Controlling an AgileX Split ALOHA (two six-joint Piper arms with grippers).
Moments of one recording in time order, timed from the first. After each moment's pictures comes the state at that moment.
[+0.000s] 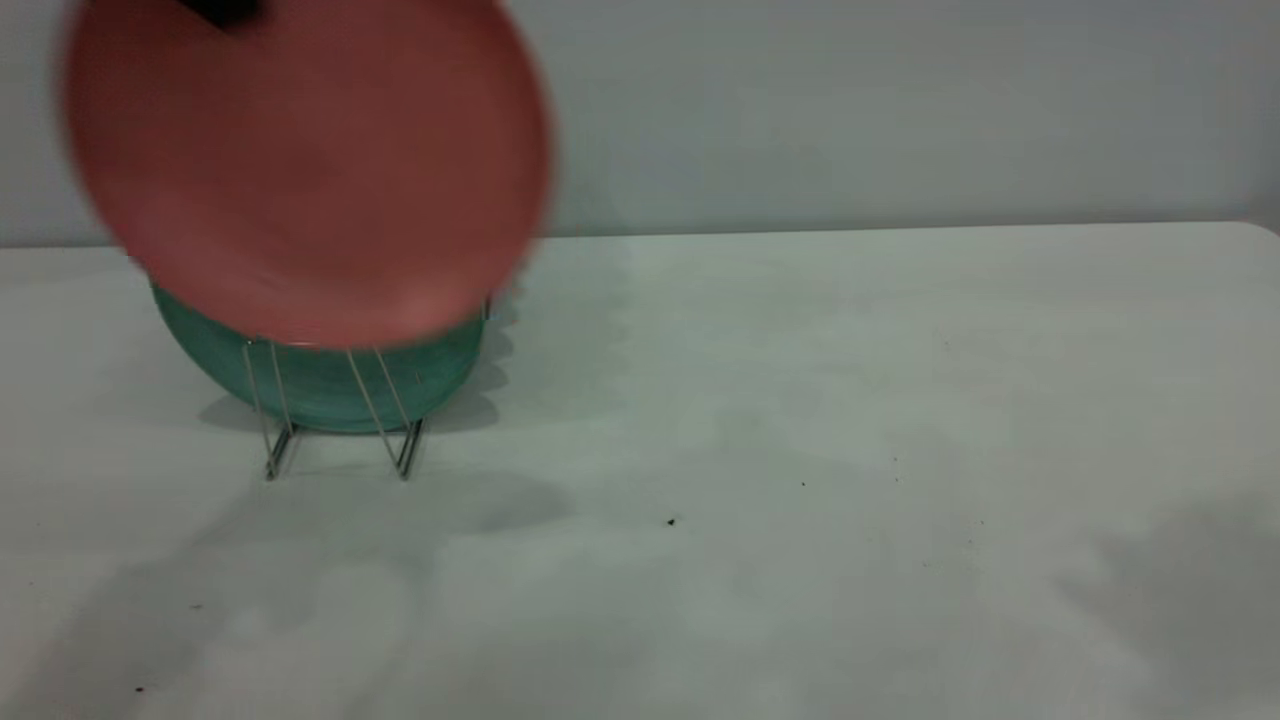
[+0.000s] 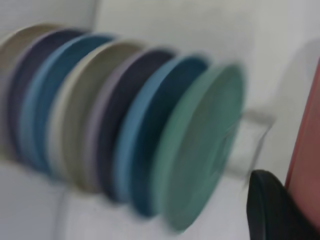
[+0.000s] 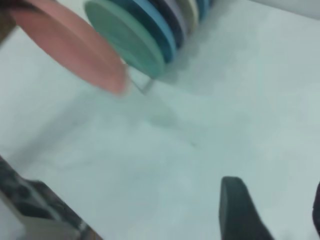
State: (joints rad) left arm -0.24 1.59 -1.34 -0.09 0.72 1.18; right arm -0.19 1.29 -1.27 0.81 1.21 -0.81
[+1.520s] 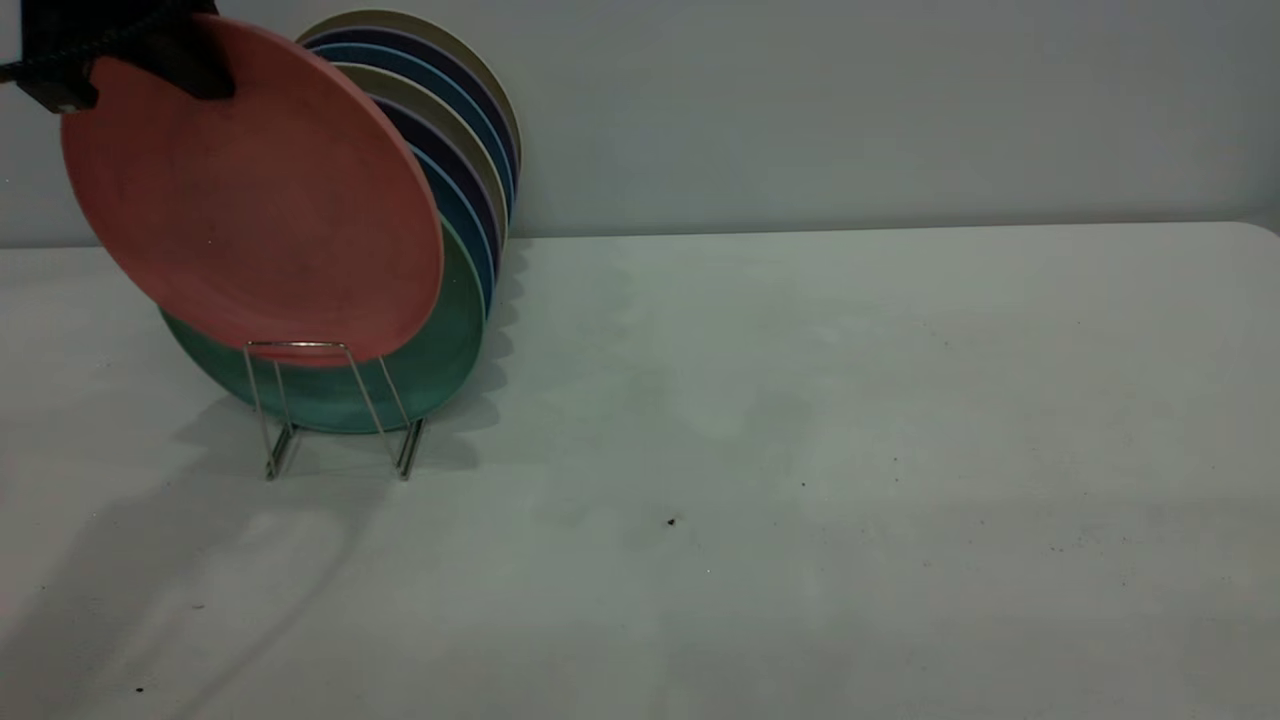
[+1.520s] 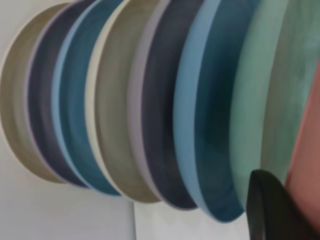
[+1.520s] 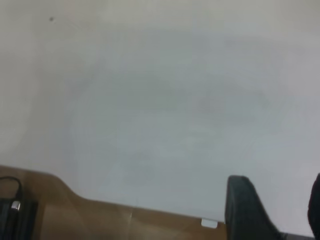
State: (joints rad) left arm -0.13 1.79 -1.34 -0.14 0.50 1.58; right arm -0.19 0.24 -0.49 0.29 1.16 -0.37
